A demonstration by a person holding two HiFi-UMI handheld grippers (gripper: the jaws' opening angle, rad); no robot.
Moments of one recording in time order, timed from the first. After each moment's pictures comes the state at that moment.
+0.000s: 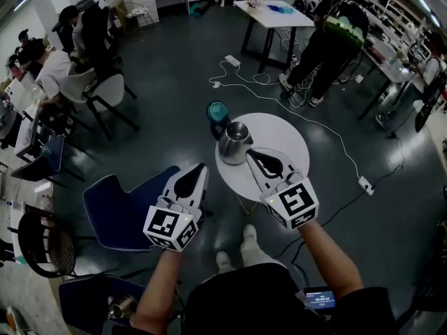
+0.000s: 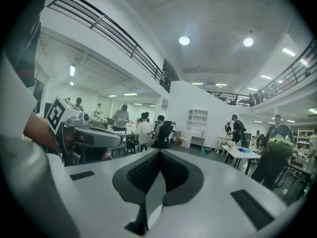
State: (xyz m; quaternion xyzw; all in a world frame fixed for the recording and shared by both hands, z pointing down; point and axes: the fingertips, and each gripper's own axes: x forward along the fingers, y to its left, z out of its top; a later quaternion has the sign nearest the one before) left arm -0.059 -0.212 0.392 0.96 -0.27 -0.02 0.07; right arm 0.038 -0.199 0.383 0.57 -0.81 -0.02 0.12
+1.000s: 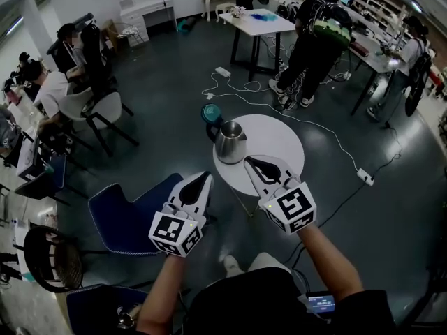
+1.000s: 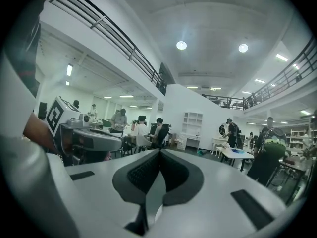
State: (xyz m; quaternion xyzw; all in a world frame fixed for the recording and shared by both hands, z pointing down) left arm -0.082 -0.125 0.375 0.97 -0.22 -0.01 0.05; right arm 0.003 -0.112 0.366 0.60 -0.80 -0.02 0.10
